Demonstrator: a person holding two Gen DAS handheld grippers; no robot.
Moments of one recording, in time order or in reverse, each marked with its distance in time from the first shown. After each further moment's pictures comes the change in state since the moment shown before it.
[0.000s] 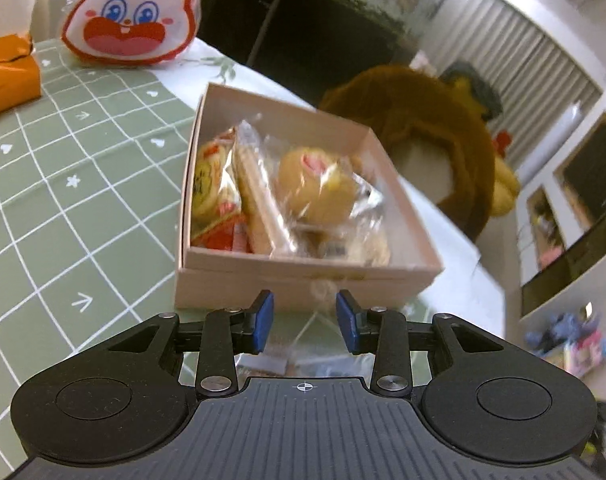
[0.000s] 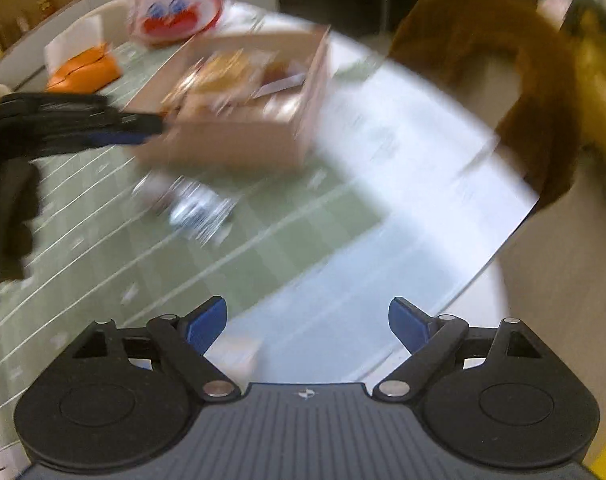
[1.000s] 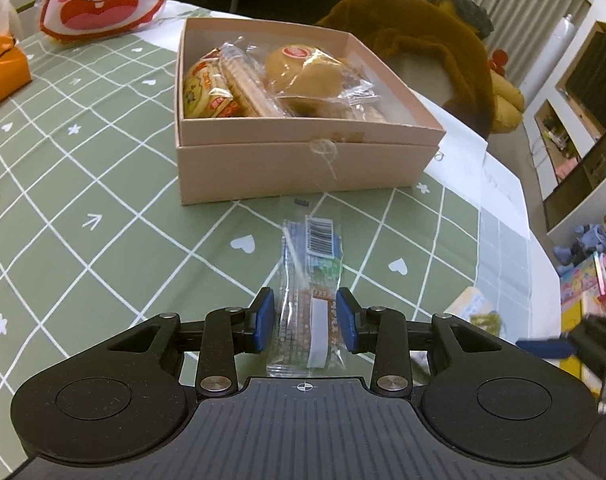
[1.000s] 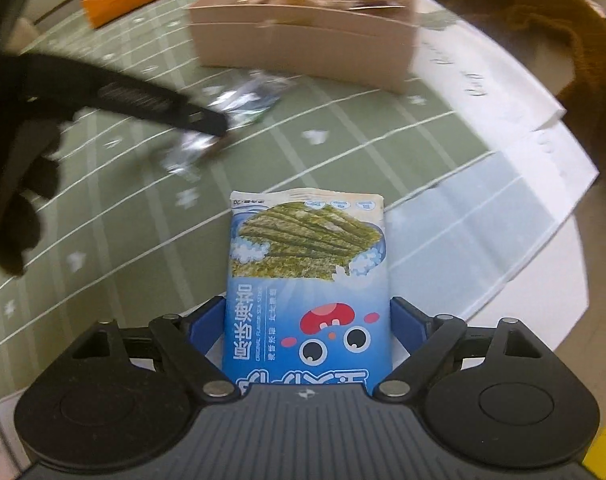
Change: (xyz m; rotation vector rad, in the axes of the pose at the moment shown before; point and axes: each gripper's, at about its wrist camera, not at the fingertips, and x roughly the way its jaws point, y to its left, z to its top) left arm -0.006 -0.009 -0.049 0.175 0.155 0.054; right arm 0.046 0.055 -0.021 -0.104 0.062 -0.123
